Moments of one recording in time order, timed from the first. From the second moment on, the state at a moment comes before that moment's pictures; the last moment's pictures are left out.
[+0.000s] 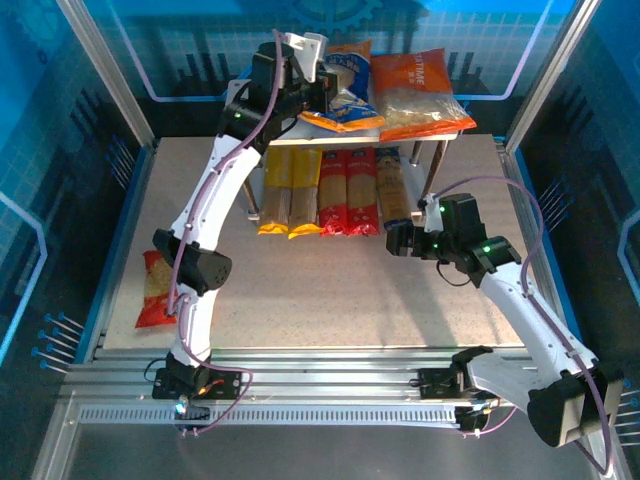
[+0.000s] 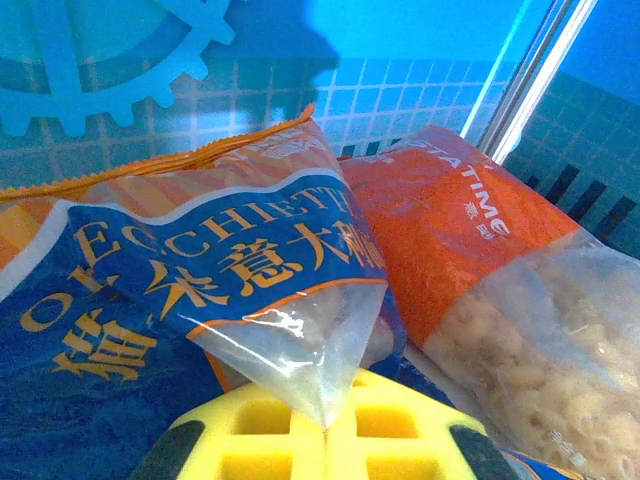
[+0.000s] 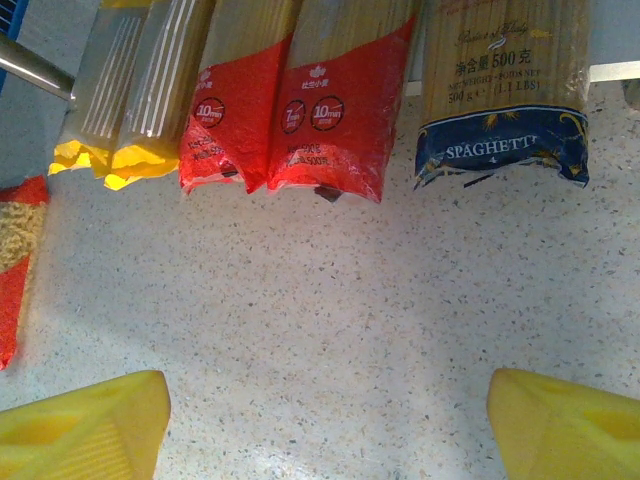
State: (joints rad) left arm -0.42 2.13 2.58 -0.65 0.18 -0.20; right arm 0.28 1.05 0.93 -0.69 -0.27 0.36
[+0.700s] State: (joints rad) left arm -0.42 2.05 2.42 -0.57 0.18 -0.20; right arm 0.28 1.06 0.92 -0.68 -0.29 0.36
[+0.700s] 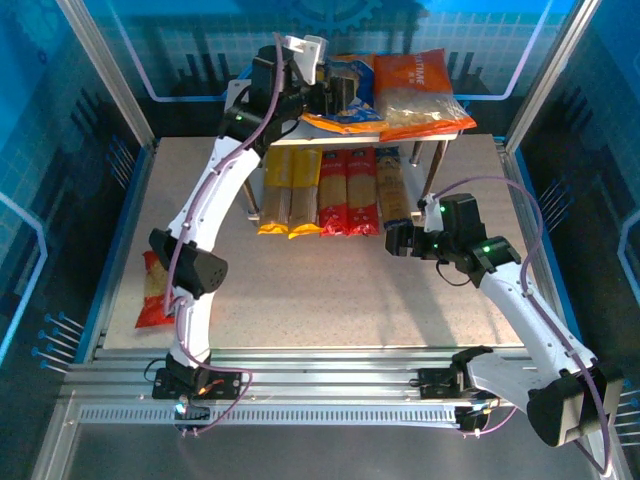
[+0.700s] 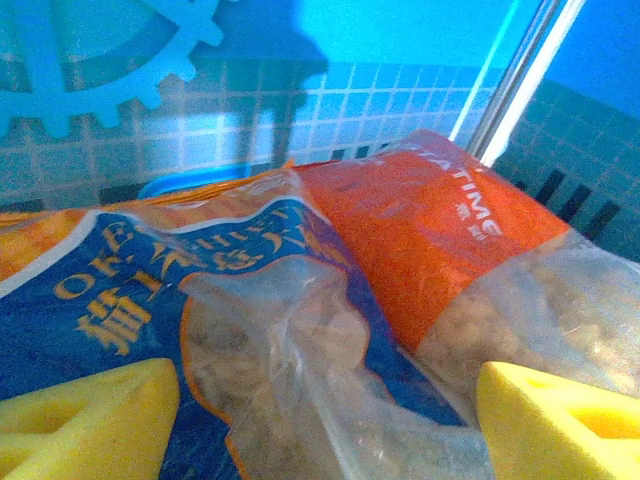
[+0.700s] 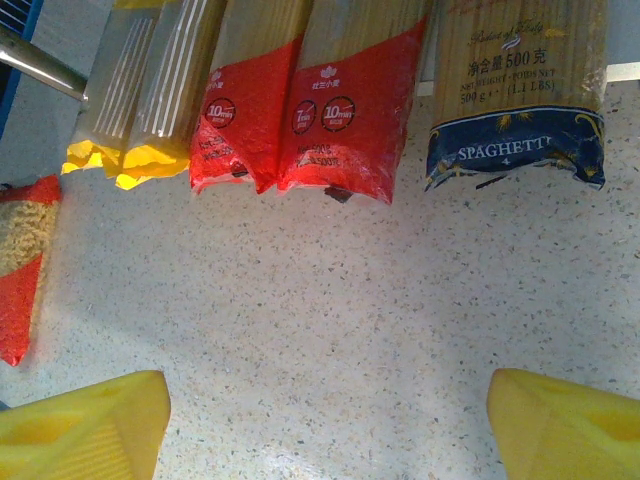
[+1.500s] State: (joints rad) left arm -0.45 1.95 2.33 -0.76 -0.01 -0.08; right arm 0.28 1.00 0.91 -0.68 -0.31 0.37
